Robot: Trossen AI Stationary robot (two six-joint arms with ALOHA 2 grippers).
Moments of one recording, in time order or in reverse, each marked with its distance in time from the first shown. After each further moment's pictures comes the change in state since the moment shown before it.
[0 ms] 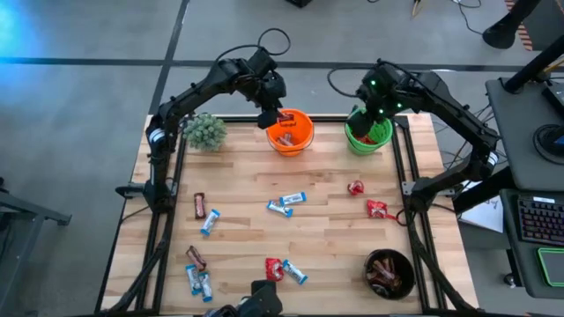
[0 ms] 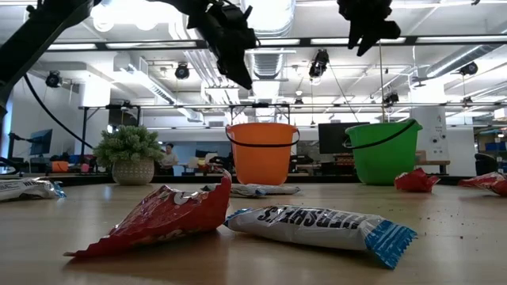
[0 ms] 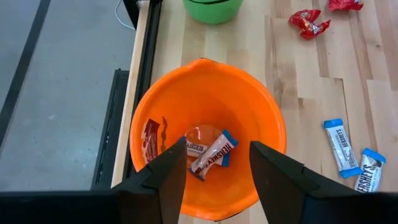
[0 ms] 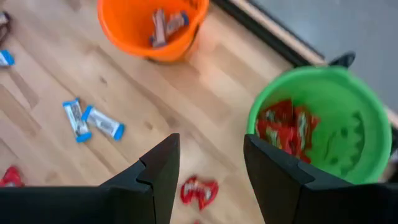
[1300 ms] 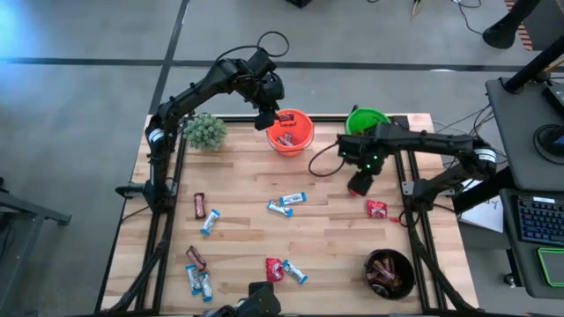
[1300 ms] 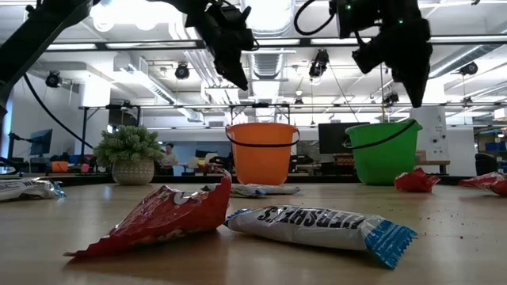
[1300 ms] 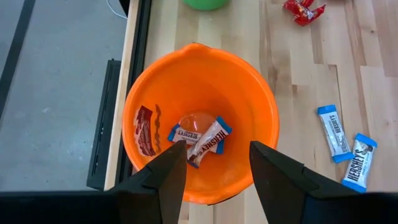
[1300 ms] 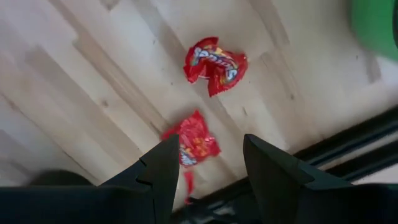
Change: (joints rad) left arm 0.001 -0.004 0.000 -0.054 -0.001 0.023; right arm 0.347 0.002 -0.523 -0.025 -0.013 0.073
